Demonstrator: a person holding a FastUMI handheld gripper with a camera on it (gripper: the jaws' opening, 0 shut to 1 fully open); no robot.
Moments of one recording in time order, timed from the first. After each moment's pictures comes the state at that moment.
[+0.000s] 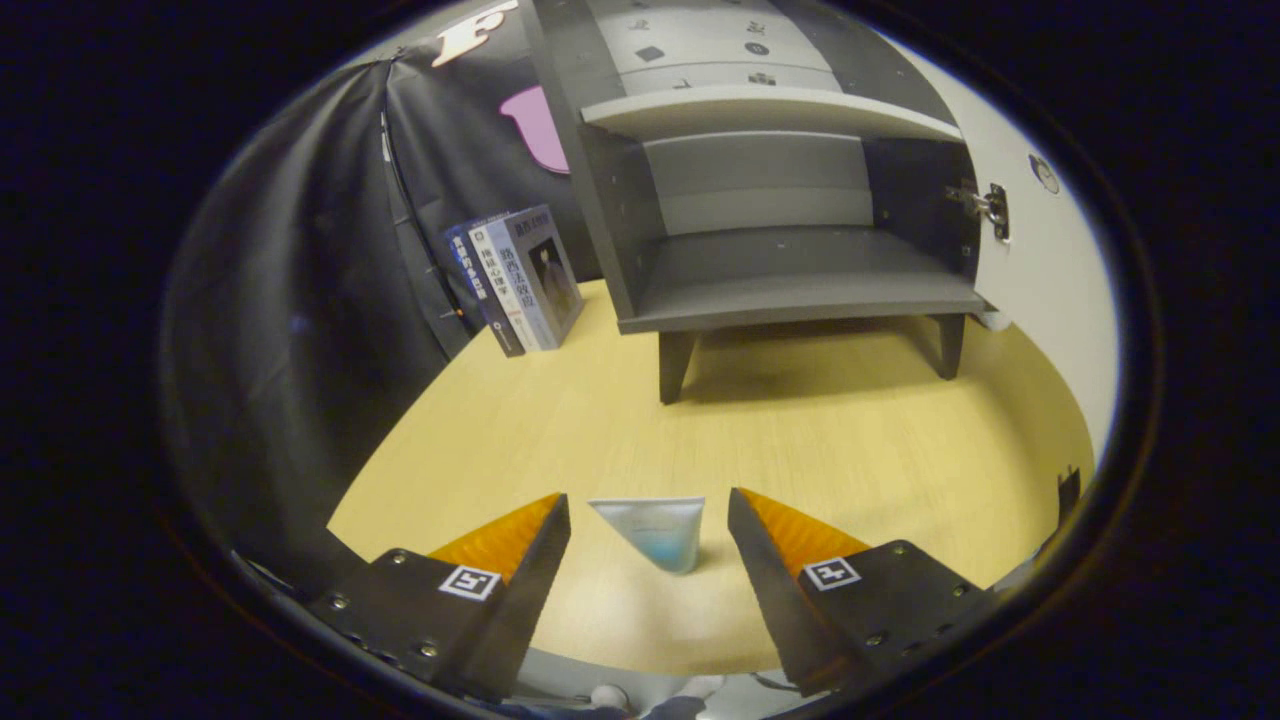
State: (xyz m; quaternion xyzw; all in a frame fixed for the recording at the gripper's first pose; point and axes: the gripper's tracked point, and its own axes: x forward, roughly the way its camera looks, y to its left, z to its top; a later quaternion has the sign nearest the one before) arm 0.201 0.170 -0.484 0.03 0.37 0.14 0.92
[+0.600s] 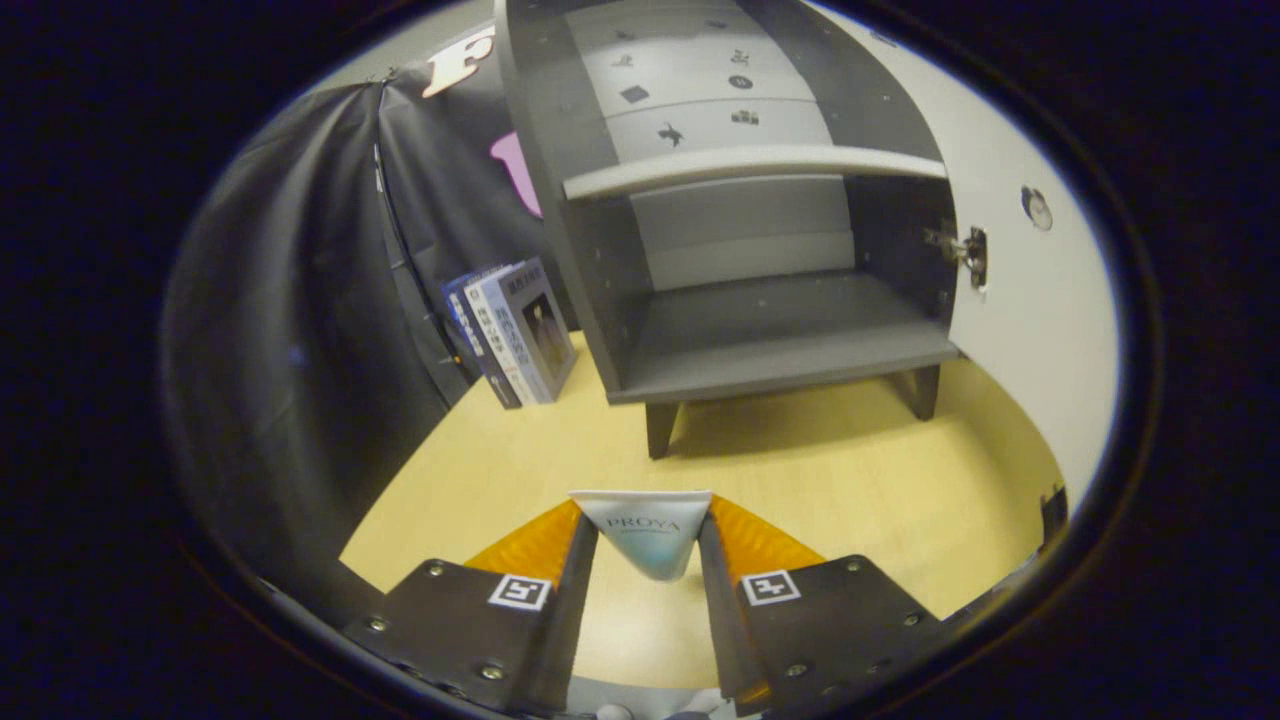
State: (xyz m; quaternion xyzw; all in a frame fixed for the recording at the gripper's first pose) arm 0.239 0.151 -0.377 0.06 0.28 0.13 0.95
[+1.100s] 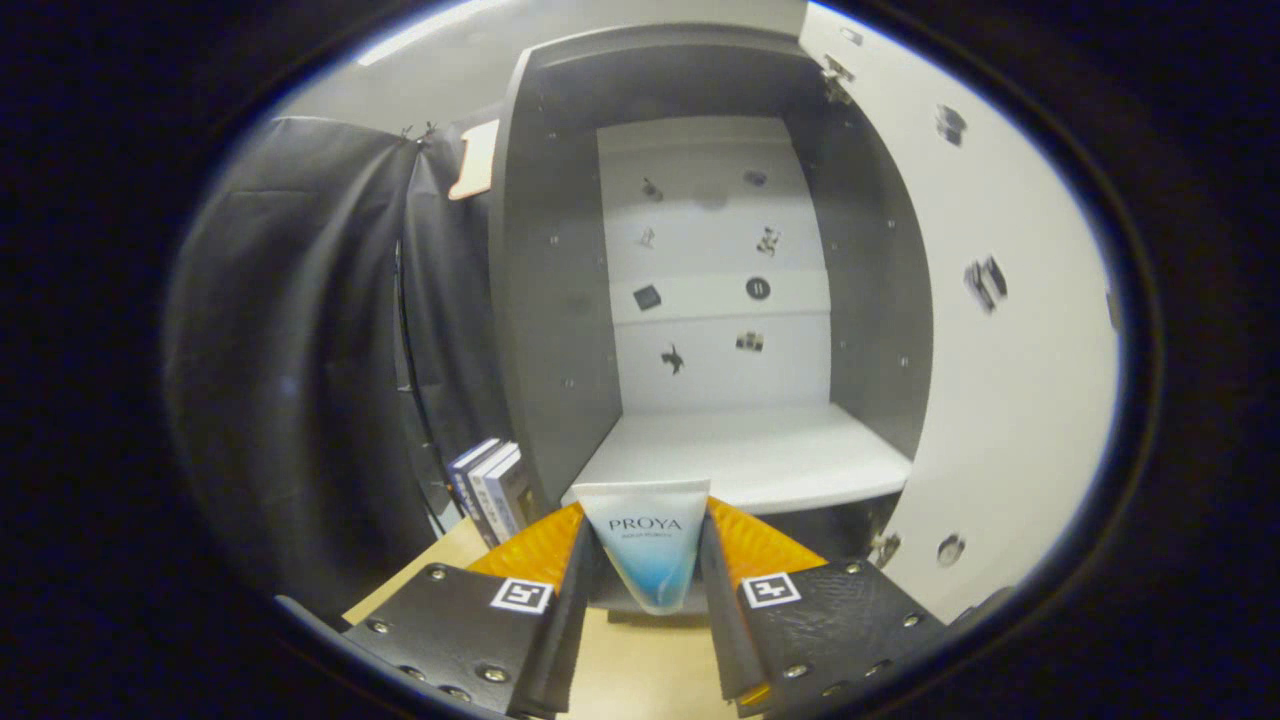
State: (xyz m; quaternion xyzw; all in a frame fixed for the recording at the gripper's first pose) arm 0.339 0.119 -0.144 0.02 0.10 0.12 0.99
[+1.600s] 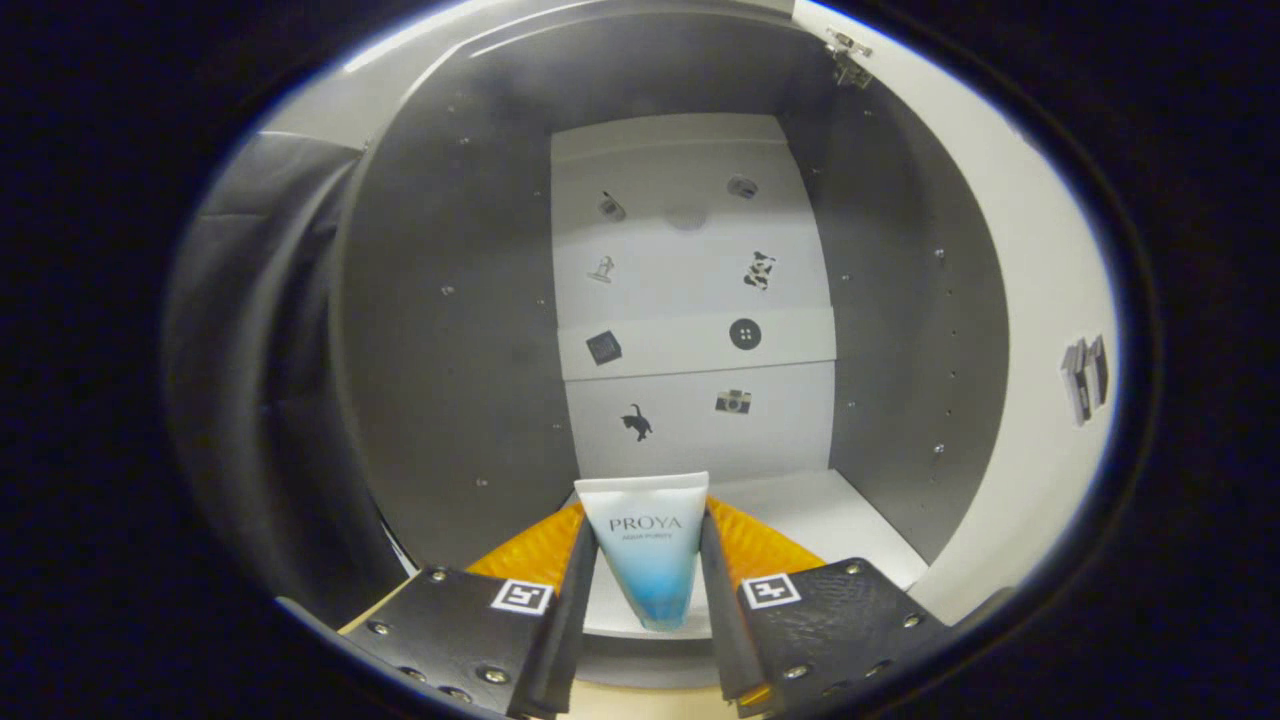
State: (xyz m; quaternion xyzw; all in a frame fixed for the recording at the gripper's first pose) arm 0.462 0.107 -0.140 0.02 0.10 0.10 0.99
